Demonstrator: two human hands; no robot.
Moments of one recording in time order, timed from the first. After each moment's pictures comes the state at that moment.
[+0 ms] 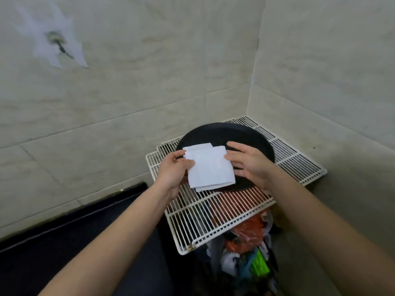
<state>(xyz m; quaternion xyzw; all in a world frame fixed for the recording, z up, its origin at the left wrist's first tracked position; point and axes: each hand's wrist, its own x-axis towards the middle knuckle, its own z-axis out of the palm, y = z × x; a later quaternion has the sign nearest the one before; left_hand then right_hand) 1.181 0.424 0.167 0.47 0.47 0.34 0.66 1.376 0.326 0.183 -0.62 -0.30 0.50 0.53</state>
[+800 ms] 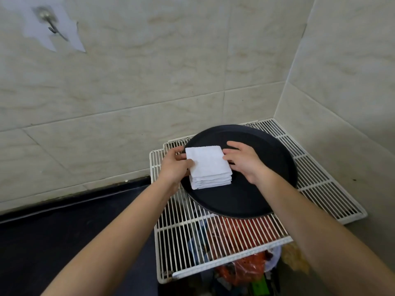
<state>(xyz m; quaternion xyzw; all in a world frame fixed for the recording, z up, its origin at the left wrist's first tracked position) 1.228 0.491 0.134 0.44 0.54 0.39 0.60 1.430 0.454 0.128 -0.64 -0.32 0.51 0.48</state>
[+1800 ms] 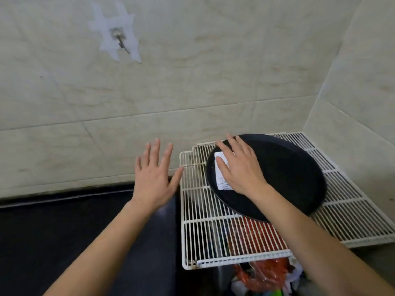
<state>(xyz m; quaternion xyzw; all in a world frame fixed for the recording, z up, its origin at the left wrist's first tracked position) 1.107 0.440 0.158 0.79 0.59 0.18 -0.06 1.361 0.432 0.150 -0.65 -0.74 -0.01 0.20</state>
